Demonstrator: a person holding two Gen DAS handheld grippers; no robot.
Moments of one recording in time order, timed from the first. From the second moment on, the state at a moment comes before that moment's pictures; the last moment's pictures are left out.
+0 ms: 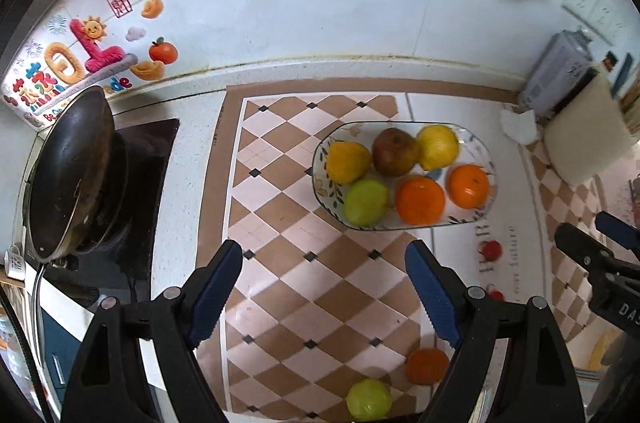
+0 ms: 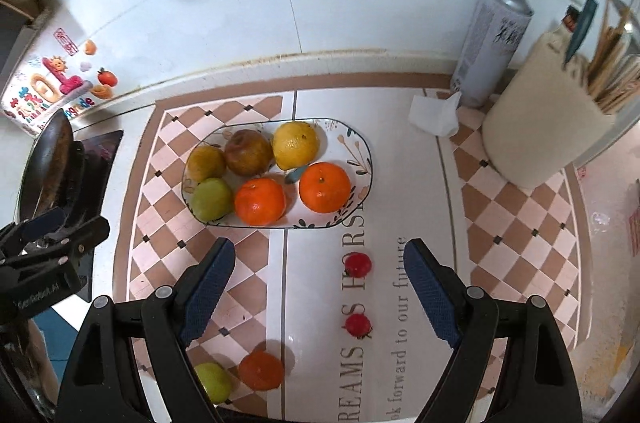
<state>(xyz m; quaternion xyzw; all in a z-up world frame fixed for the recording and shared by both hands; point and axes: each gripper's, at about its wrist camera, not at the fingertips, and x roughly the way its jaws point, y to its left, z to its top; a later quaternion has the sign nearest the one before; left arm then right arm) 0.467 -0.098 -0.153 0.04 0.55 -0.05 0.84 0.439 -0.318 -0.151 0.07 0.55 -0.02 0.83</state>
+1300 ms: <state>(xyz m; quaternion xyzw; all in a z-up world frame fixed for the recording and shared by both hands) 0.394 -0.073 -0.210 0.07 0.59 0.01 0.80 0.348 -0.266 -0.294 0.18 0.67 0.07 0.72</state>
